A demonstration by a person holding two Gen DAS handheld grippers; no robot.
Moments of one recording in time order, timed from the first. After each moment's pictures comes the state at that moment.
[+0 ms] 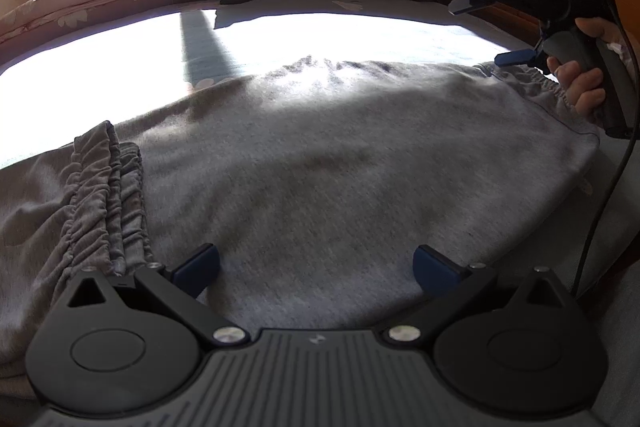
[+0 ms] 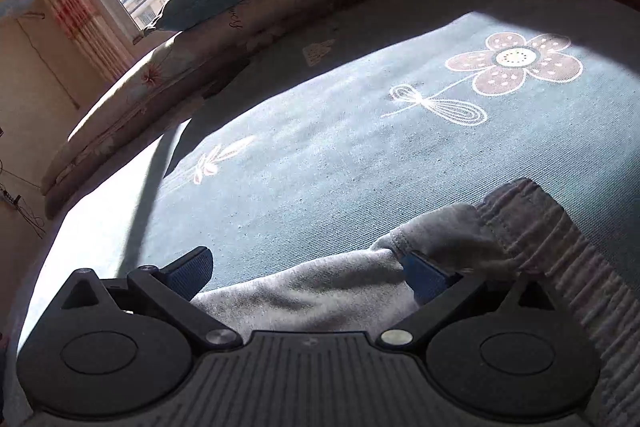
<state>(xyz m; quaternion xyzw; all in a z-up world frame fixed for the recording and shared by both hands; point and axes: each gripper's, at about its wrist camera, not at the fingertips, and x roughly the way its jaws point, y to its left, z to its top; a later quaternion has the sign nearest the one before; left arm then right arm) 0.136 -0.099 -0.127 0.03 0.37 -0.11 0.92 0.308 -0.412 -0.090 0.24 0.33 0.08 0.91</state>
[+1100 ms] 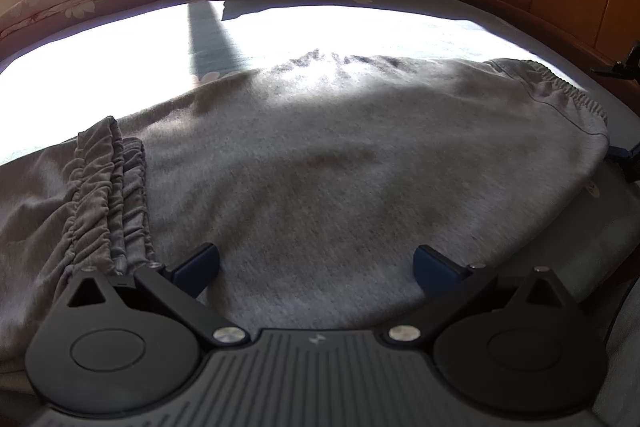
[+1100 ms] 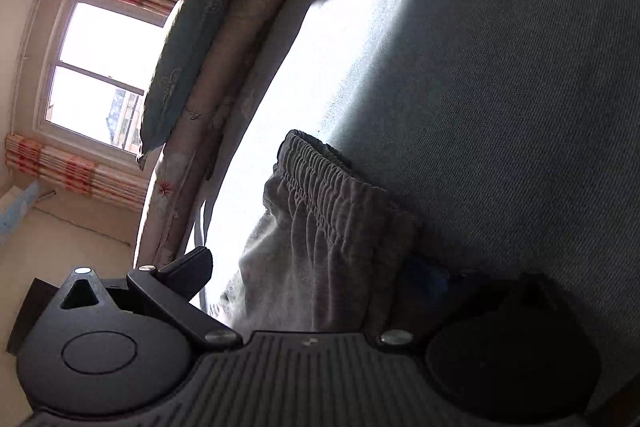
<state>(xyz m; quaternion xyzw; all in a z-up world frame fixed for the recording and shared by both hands) 0.141 -0.102 -0.125 0.03 0.38 -0.10 0.92 0.174 -0.549 -0.151 0.51 0.30 0.04 0.80</state>
